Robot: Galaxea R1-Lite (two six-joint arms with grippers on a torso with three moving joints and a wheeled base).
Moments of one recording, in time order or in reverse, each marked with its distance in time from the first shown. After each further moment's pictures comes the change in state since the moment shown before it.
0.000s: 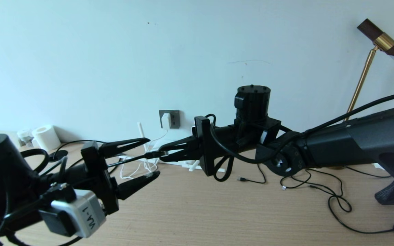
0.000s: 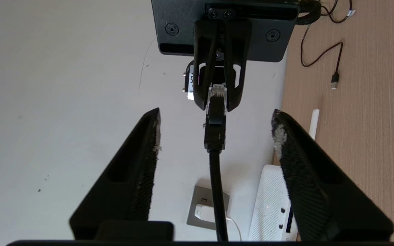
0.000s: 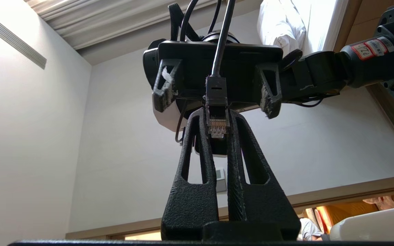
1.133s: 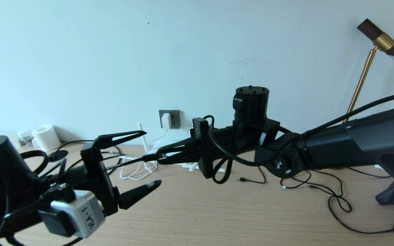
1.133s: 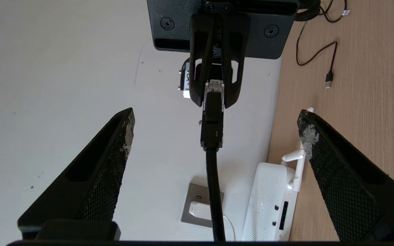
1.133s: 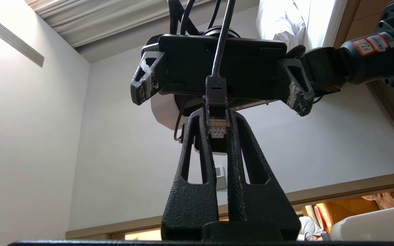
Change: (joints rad) left arm 0.006 -0.002 0.013 0.000 0.000 -0.011; right arm 0.013 -0.003 0.008 0.000 0.000 -0.002
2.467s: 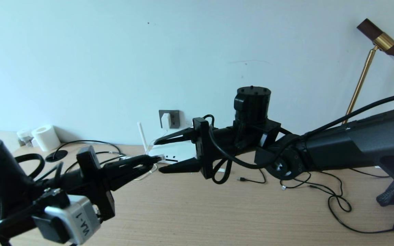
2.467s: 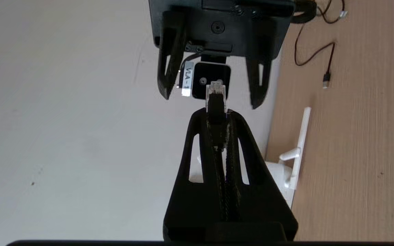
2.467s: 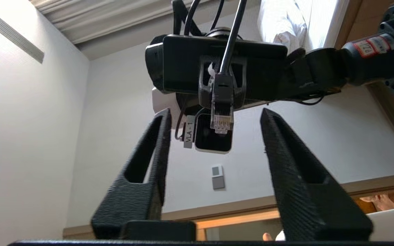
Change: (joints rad) left arm 0.000 -0.022 0.024 -0.001 0.000 -0.007; right arm 0.001 -0.002 0.018 -0.041 0.000 0.007
